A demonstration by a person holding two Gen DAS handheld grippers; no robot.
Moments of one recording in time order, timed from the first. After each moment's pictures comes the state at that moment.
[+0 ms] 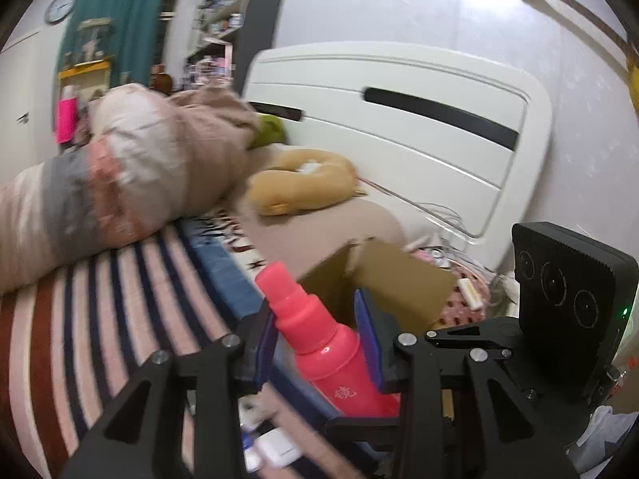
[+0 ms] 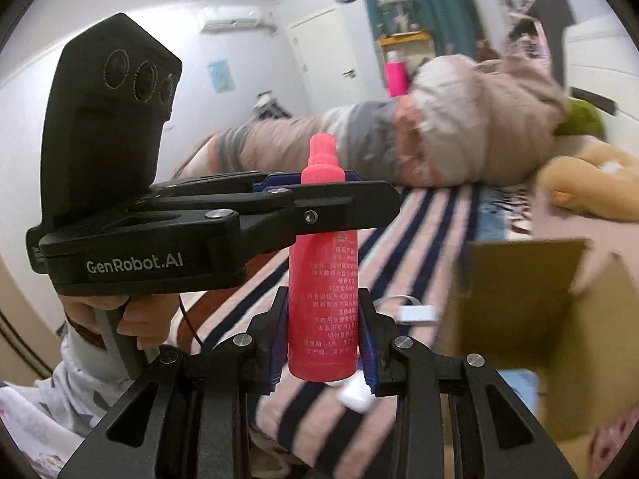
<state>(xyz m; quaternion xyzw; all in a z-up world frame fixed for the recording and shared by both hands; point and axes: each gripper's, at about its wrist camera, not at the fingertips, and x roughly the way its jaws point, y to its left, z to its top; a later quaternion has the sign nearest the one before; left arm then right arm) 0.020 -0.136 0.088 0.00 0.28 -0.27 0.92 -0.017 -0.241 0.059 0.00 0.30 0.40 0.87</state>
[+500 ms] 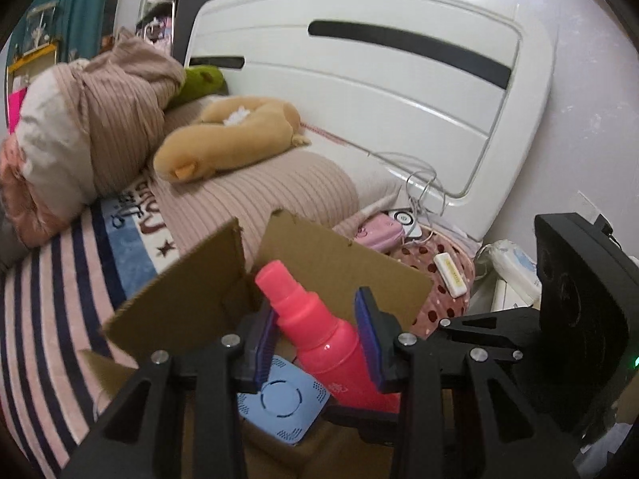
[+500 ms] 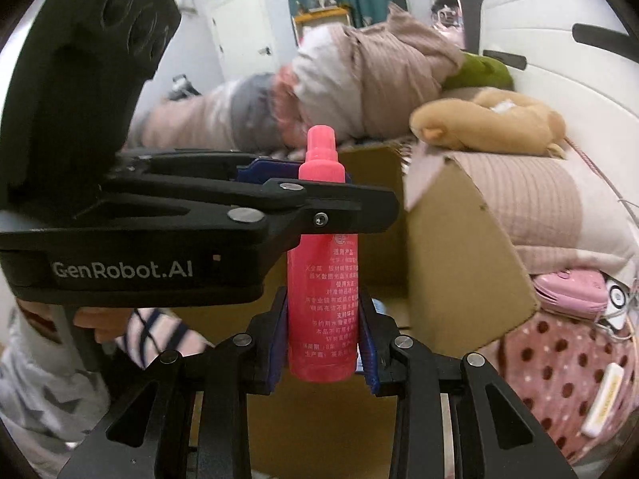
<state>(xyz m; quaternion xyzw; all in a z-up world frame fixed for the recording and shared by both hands) 0.086 -0.276 0.034 0.03 0.36 -0.32 0.88 0.026 -0.342 0.018 -0.04 0.37 0.26 0.89</state>
